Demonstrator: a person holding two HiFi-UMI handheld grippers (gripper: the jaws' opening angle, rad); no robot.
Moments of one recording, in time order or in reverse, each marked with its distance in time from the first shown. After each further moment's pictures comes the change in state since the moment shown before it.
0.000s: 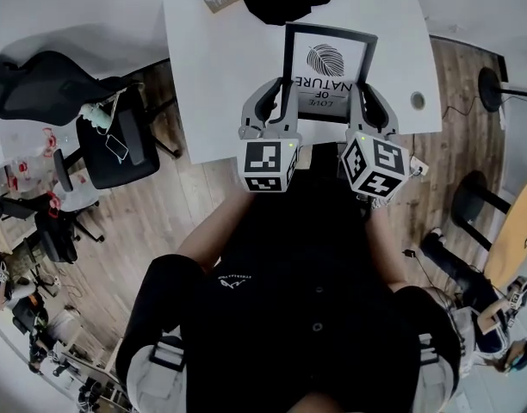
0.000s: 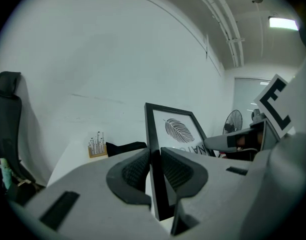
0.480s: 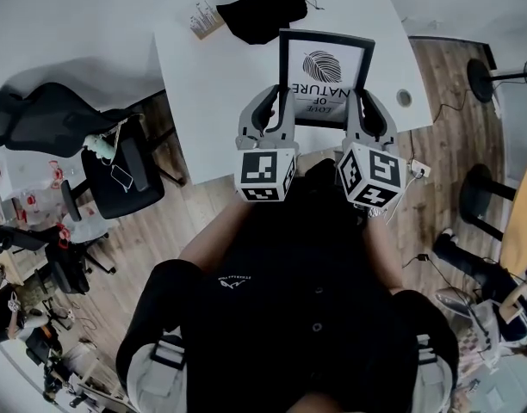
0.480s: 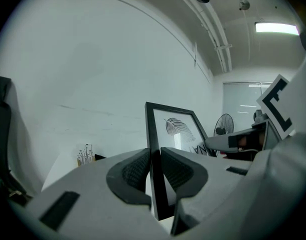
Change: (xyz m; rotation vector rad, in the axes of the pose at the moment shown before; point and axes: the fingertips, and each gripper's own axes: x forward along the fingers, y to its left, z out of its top) left arm -0.014 -0.041 0.033 0.058 -0.091 -0.089; right arm -0.052 -0.019 0.029 0.016 -0.146 -0.083
